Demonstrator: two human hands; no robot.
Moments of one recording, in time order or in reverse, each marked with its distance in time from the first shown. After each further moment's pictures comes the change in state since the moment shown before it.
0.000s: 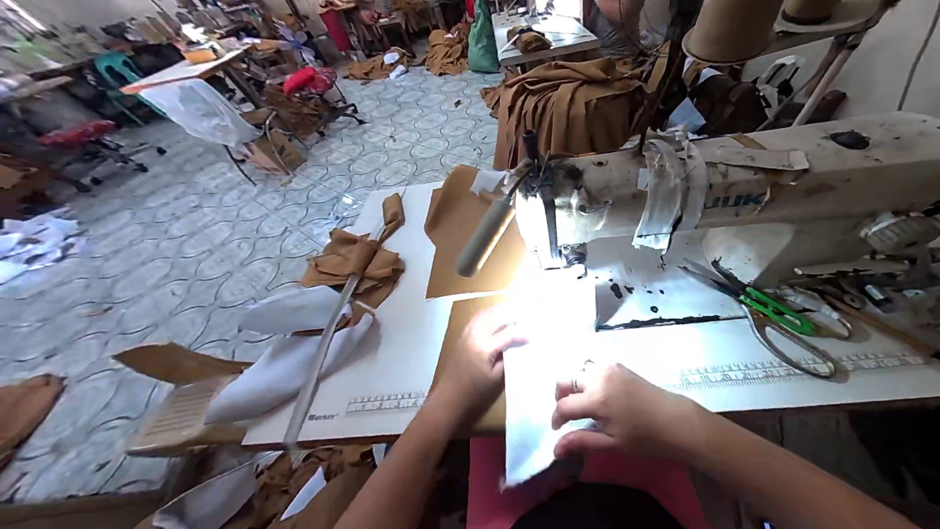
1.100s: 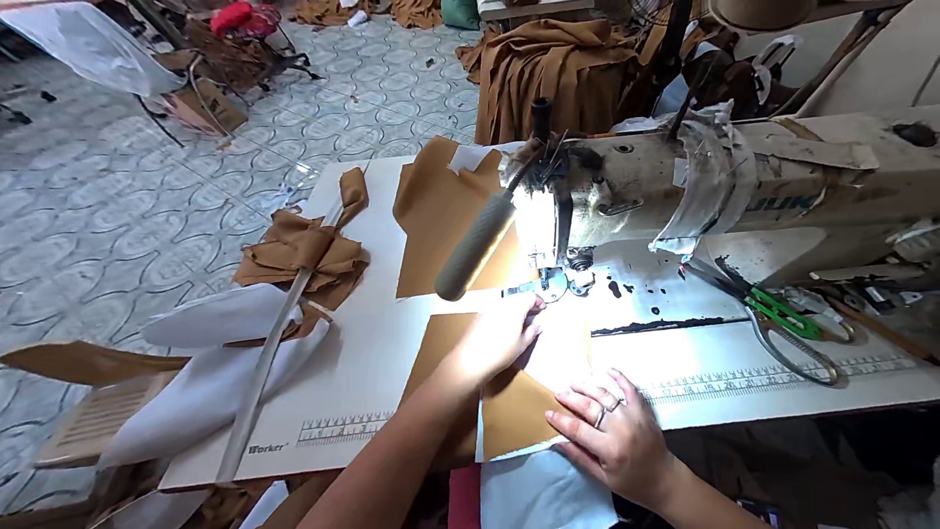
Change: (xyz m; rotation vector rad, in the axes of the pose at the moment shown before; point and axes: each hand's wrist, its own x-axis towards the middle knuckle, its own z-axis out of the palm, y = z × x) left_hand 0.086 0.017 0.006 -0.012 -0.598 -0.350; right_hand -0.048 -0.001 0.069 -0.567 0.290 0.283
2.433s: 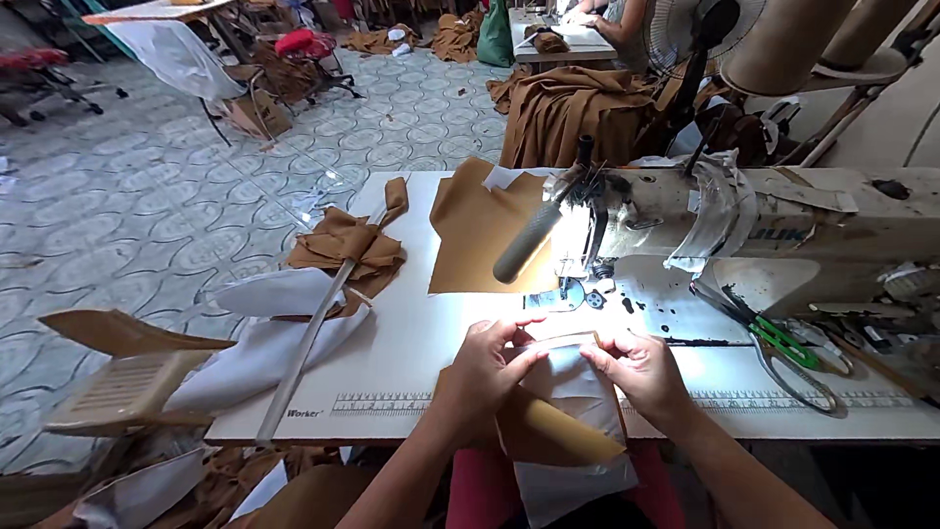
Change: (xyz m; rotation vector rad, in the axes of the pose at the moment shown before) left_hand -0.081 0.007 0.005 -0.398 0.664 0.235; right_hand 0.096 0.017 -0.045 0.768 0.072 0.374
